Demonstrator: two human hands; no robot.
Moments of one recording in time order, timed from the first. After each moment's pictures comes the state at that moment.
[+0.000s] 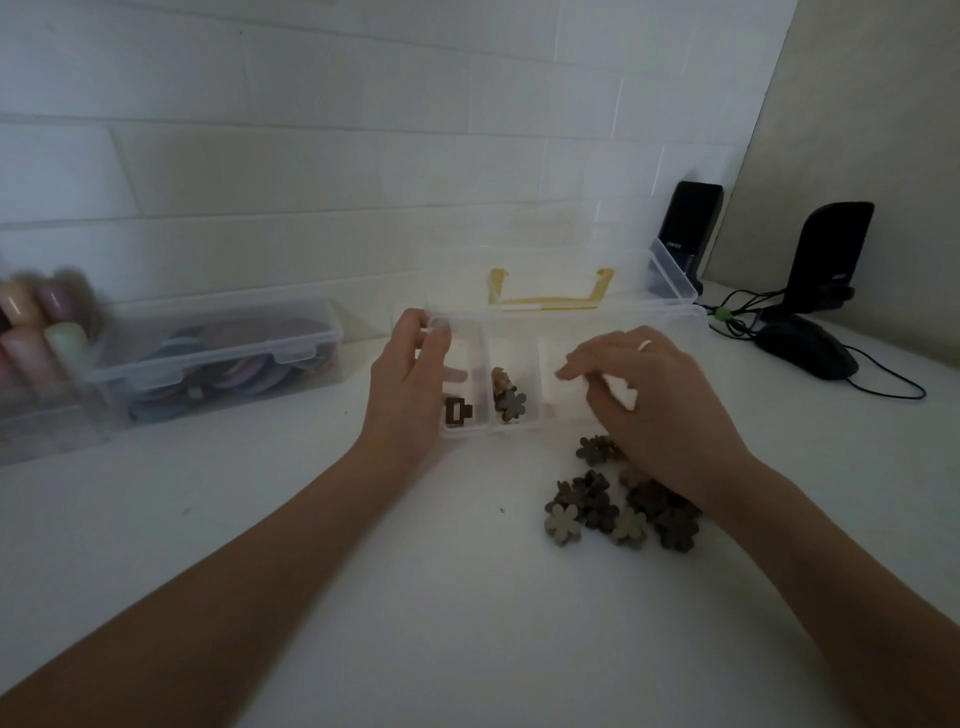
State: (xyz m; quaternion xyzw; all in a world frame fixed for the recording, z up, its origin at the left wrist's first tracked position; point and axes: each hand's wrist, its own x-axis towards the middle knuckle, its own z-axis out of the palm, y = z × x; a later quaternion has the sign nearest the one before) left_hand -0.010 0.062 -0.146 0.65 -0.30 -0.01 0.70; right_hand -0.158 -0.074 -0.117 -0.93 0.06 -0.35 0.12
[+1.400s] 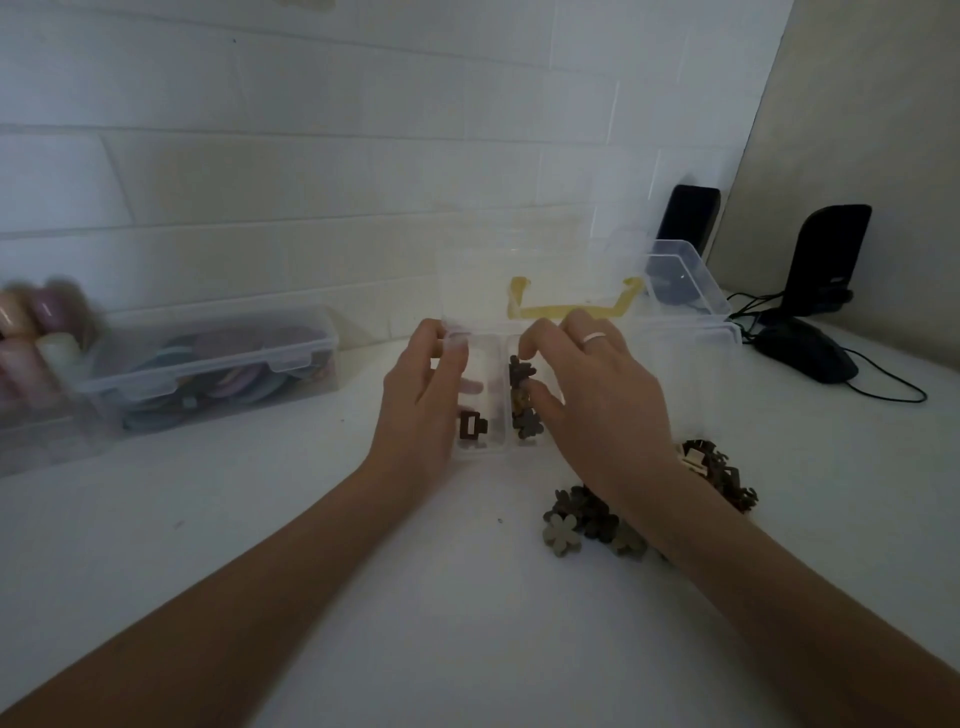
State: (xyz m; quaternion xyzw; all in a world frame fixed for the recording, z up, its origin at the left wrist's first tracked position) left_hand -0.021 0.058 -0.148 0.63 -0.34 -0.01 0.70; right_hand -0.128 -0.043 -0.119 -0.91 0.11 -0.40 0.00
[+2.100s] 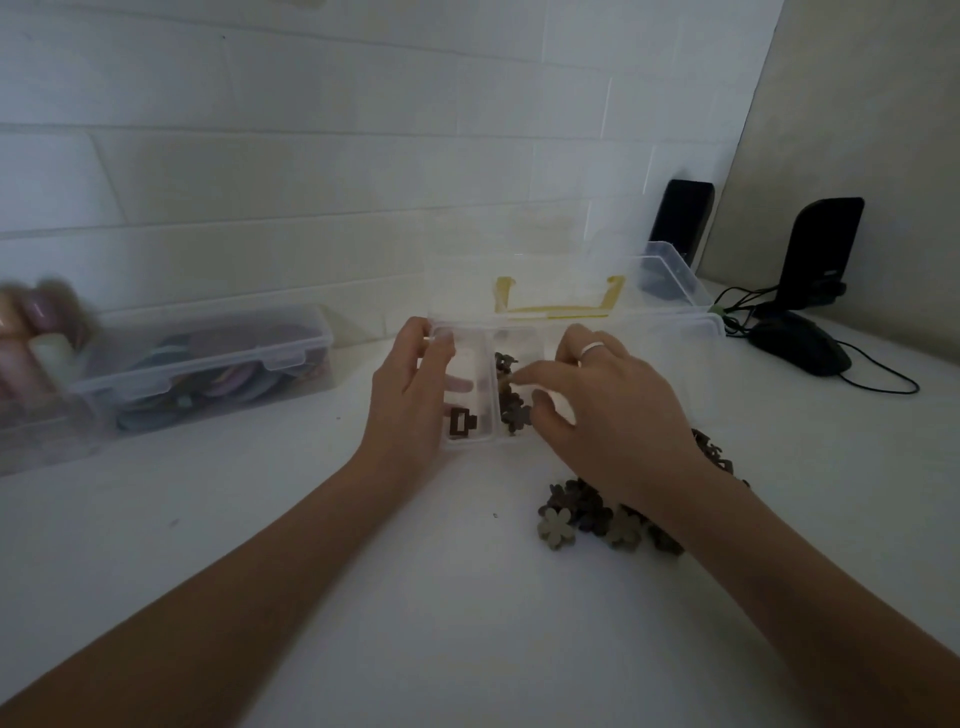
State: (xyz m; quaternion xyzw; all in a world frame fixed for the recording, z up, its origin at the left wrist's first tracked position) left_hand -0.014 0.058 -0.150 0.63 -0.31 -0.03 0.71; right_hand -0.145 -0.051 -0.118 -0.95 0.08 -0.31 -0.02
